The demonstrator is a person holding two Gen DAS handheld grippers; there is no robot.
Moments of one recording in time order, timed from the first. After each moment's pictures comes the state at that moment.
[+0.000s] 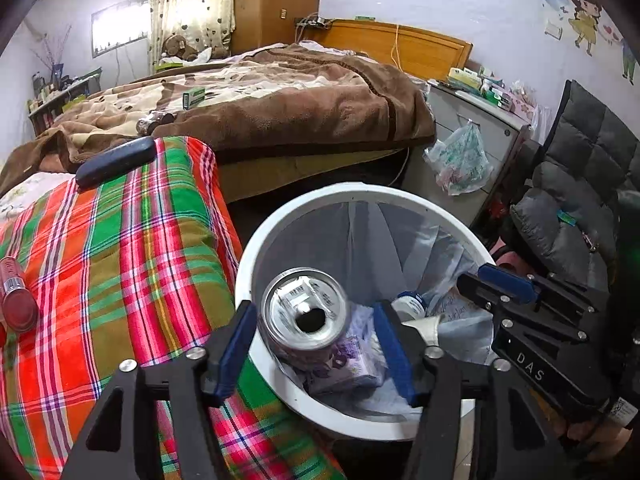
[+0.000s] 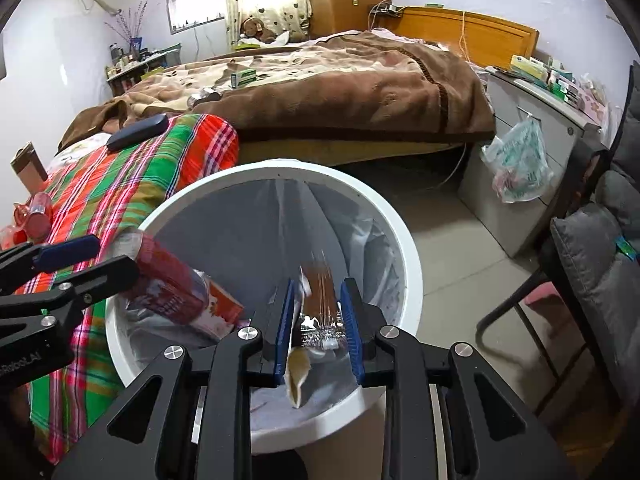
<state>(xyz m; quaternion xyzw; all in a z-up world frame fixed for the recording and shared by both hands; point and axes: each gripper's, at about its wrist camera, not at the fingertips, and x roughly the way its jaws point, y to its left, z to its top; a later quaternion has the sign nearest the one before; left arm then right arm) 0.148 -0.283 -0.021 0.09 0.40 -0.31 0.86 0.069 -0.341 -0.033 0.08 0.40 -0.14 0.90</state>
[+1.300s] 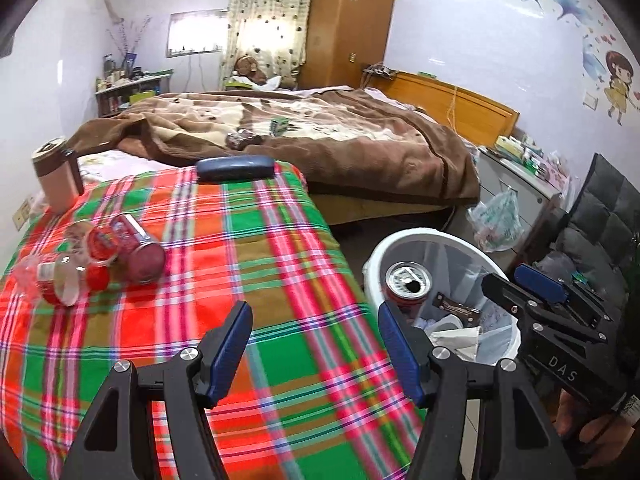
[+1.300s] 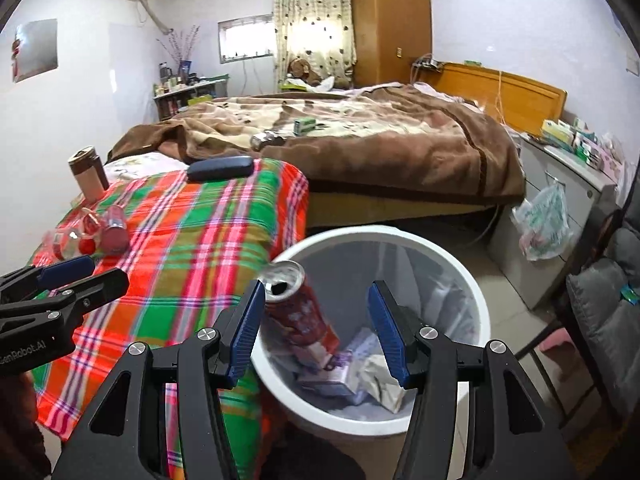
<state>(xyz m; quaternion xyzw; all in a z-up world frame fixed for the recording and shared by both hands) 0.126 -0.135 0.025 0.01 0.36 -0.23 0.91 0.068 -0.254 0.014 0.03 0.32 -0.08 0.94</state>
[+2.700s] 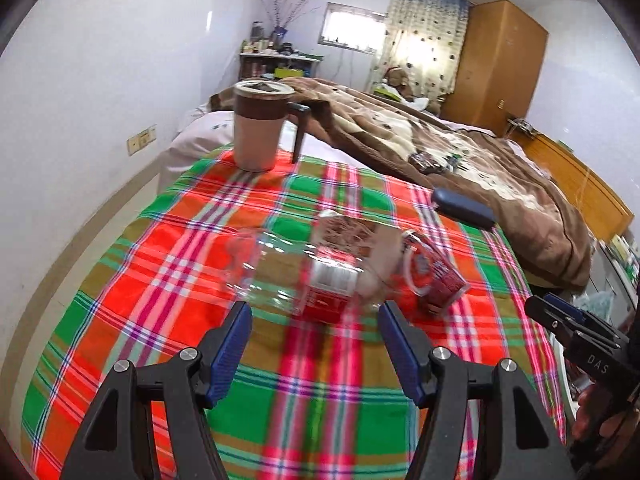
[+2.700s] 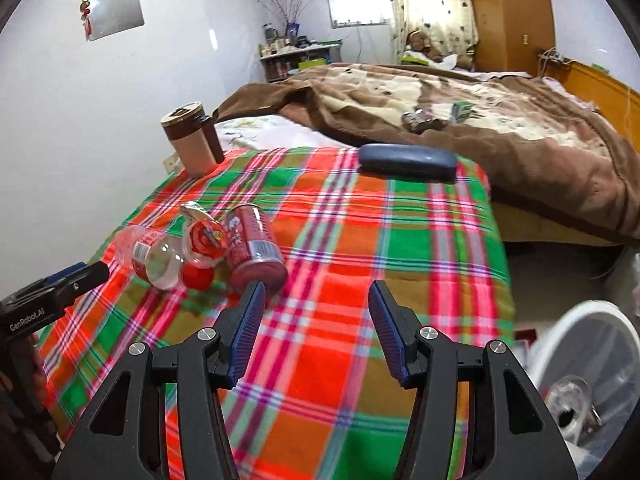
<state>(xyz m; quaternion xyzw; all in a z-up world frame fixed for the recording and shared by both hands) 0.209 0.106 0.008 -0.09 0.37 -0.01 0.93 0.203 -0.111 -0.006 0.04 0.38 0.12 0.92</state>
